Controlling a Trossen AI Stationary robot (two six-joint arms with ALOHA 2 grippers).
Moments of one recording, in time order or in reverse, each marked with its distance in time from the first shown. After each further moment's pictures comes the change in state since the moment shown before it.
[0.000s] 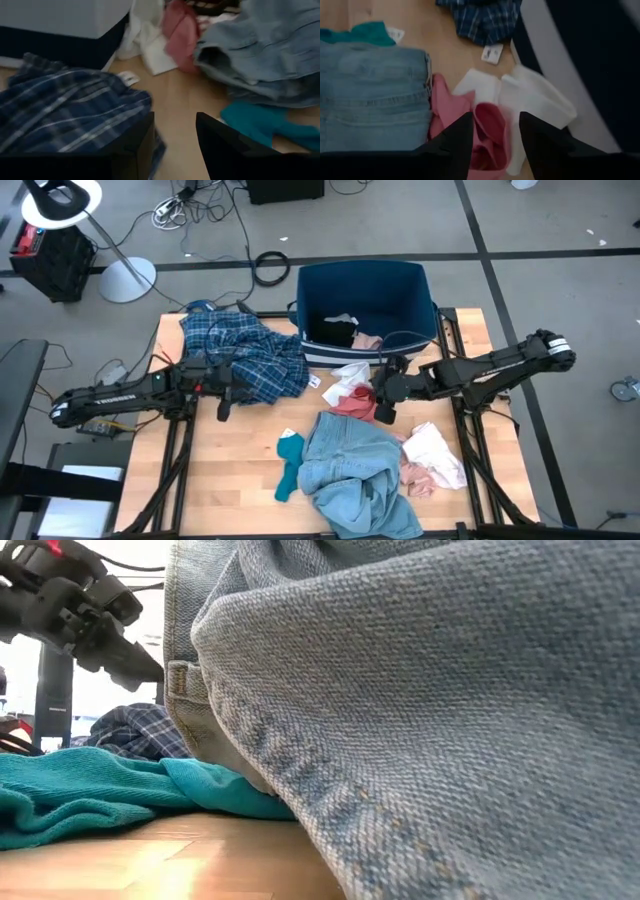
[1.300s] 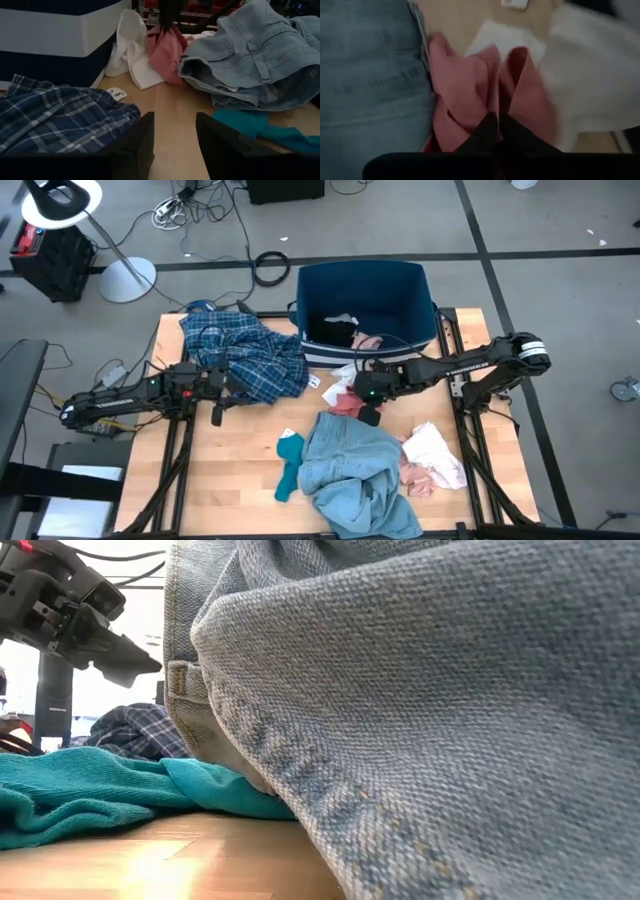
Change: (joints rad) left arm -0.054 -0.181 -0.053 -0.034 -0.011 0.004; right arm -0.135 0.249 0.081 -0.031 -0.257 0.057
